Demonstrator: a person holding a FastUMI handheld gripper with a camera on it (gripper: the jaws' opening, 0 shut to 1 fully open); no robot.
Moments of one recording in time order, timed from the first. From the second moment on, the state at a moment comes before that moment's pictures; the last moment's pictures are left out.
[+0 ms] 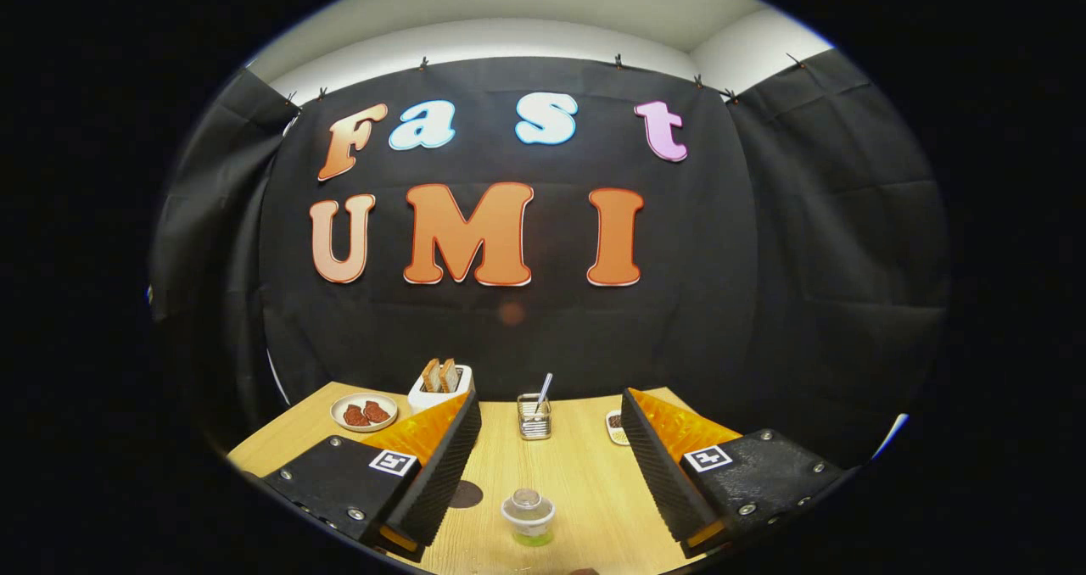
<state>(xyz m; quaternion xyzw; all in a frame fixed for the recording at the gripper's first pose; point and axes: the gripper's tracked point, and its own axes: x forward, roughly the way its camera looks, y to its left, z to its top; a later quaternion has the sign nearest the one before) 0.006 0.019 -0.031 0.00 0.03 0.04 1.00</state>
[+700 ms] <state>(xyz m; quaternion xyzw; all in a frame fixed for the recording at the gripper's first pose) 0.032 0.040 -0.180 0.03 0.14 0.06 0.99</state>
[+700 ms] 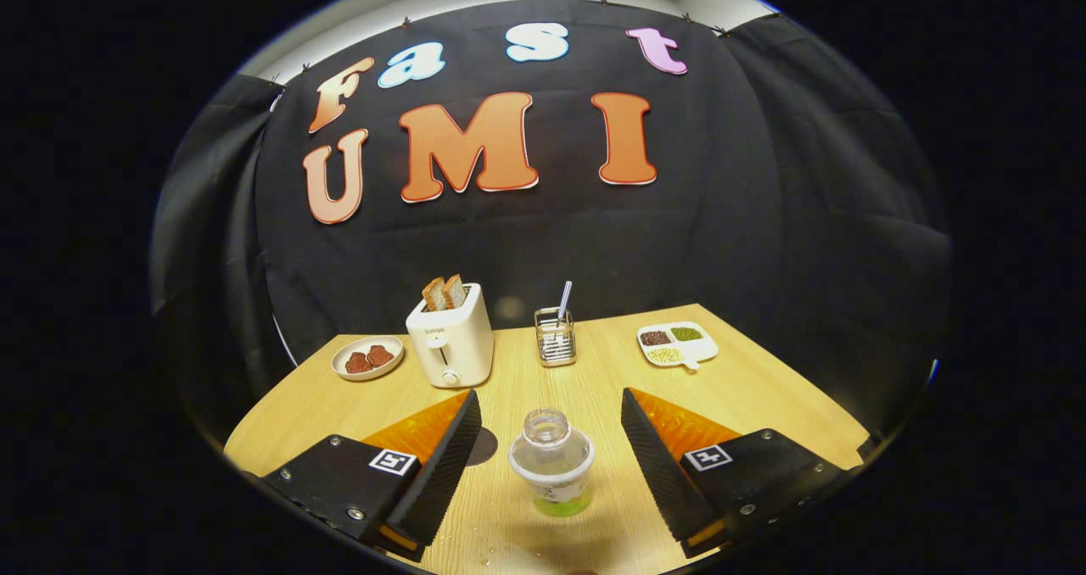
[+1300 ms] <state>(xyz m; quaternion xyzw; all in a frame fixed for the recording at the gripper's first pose) 0.040 0.043 -0.275 0.01 0.23 0.06 0.97</state>
